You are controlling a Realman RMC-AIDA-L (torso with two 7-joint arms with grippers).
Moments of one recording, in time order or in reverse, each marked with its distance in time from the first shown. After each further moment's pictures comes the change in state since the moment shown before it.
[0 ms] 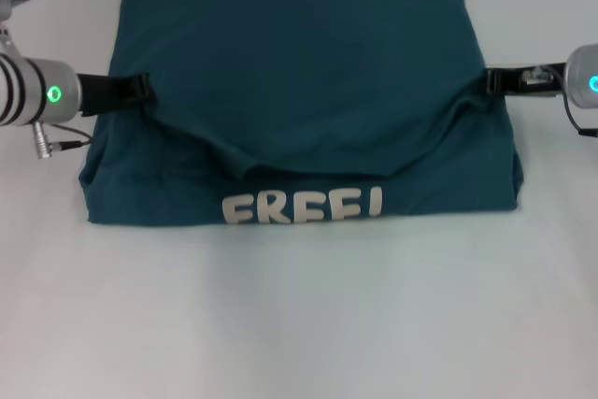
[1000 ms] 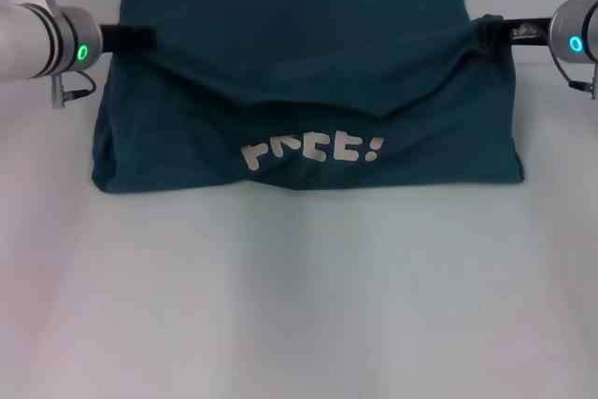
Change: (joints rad) left arm -0.093 0.001 0.151 -0.086 0.013 -0.335 0.143; right arm 0.082 0.007 -0.057 0.058 -0.041 0.254 -0.031
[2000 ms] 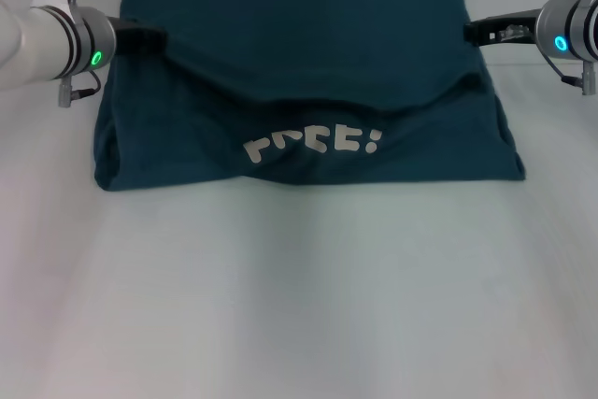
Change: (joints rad) left arm 0.000 -0.021 0.093 -0.004 0.019 -0.087 0.063; right arm 0.039 0.007 -0.049 0.049 -0.063 0.085 0.004
